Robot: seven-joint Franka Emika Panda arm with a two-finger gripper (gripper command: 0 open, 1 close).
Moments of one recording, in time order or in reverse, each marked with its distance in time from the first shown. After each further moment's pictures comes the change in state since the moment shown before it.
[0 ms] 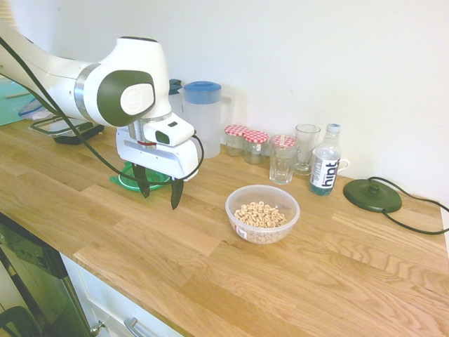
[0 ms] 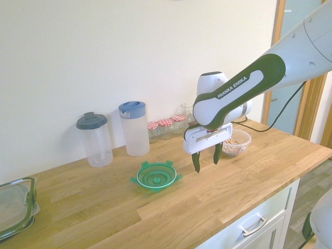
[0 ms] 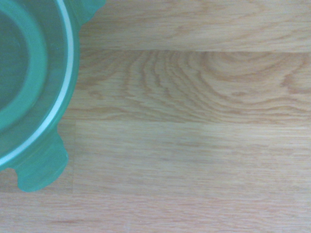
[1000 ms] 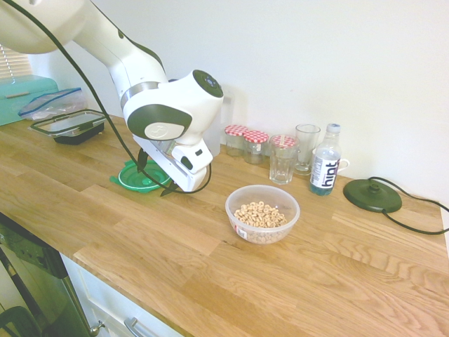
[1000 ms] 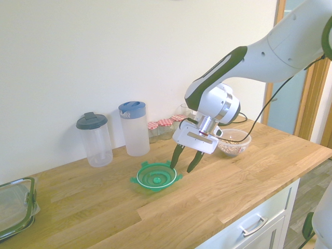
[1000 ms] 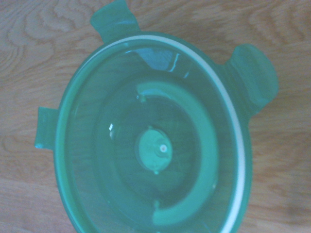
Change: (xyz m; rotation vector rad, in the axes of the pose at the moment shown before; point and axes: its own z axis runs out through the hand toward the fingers) arm 0.042 -0.036 0.052 0.432 -0.448 0.037
